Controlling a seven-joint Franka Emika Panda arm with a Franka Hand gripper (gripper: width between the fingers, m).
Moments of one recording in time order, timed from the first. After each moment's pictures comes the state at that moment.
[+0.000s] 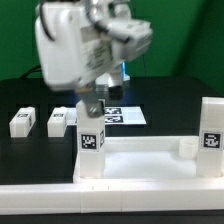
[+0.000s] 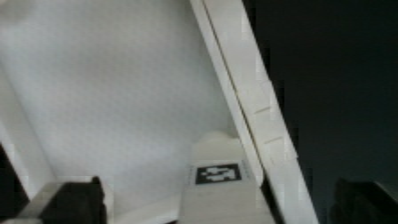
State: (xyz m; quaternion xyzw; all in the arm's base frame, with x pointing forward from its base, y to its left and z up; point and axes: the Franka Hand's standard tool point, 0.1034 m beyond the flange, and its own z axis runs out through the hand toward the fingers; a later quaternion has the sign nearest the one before) arm 0.637 -0.017 0.139 -0.55 0.83 0.06 0.08
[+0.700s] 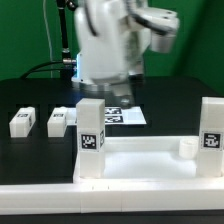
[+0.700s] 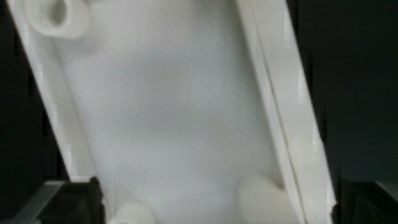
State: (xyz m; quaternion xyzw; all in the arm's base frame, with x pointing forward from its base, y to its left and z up) arm 0.621 0.020 0.130 -0.59 0.80 0.08 0.06
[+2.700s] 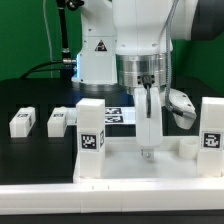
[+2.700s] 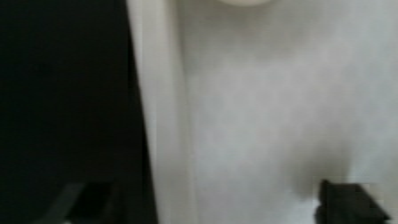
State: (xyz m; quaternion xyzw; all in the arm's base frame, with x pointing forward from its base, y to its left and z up) arm 0.534 0.043 0.010 -0.66 0.75 0.02 0.03
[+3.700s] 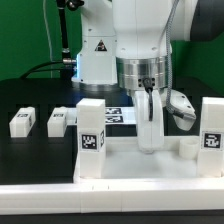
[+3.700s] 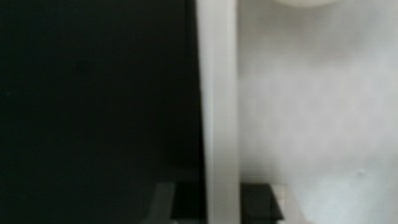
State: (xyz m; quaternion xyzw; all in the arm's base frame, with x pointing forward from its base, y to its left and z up) arm 0.523 0.045 0.006 -0.67 0.74 0.03 0.02
